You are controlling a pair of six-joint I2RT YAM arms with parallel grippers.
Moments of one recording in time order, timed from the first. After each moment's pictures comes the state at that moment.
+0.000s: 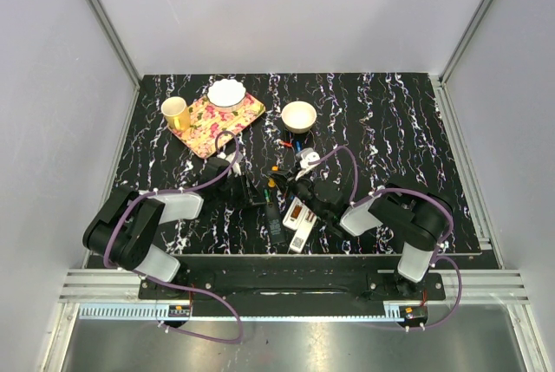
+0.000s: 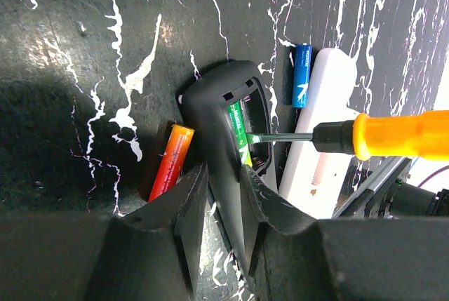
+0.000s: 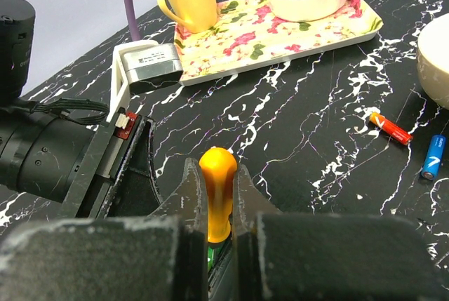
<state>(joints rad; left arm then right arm) -0.45 1.49 0.48 0.25 0.42 -0.73 0.93 1.79 0.53 1.31 0.19 0.24</state>
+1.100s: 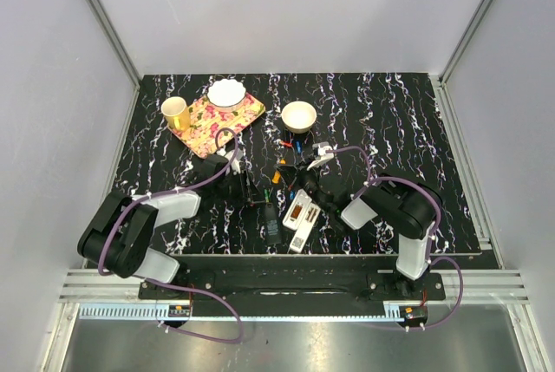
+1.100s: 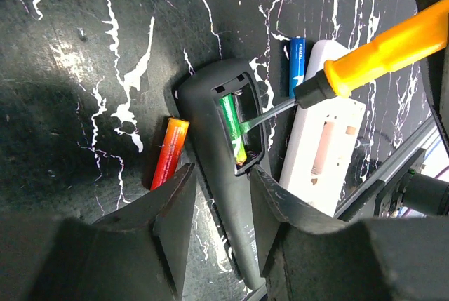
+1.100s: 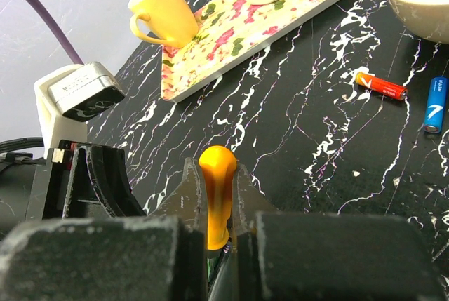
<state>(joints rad) -0.43 1.44 0.51 0.15 0.43 -0.65 0.82 1.88 0.53 1.37 0.17 0.56</state>
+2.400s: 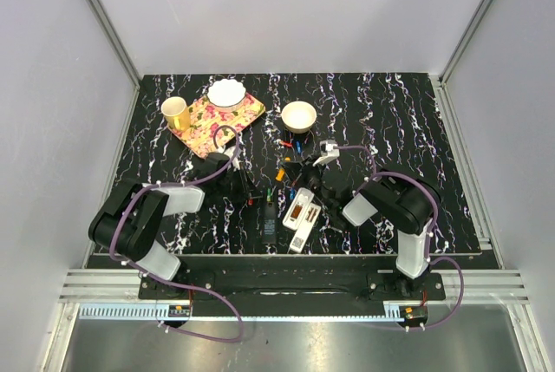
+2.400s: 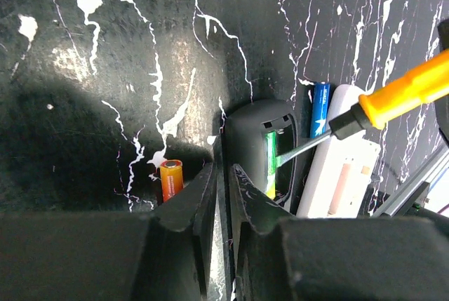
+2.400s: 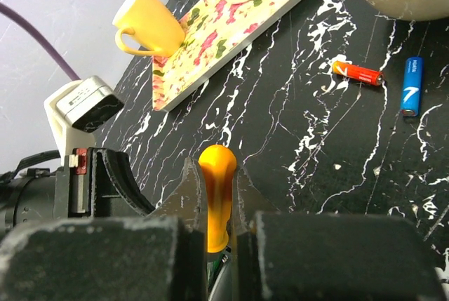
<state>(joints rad) -0.42 1.55 0.54 0.24 0.39 -0.68 0.77 1.91 0.54 1.36 0.16 0.67</state>
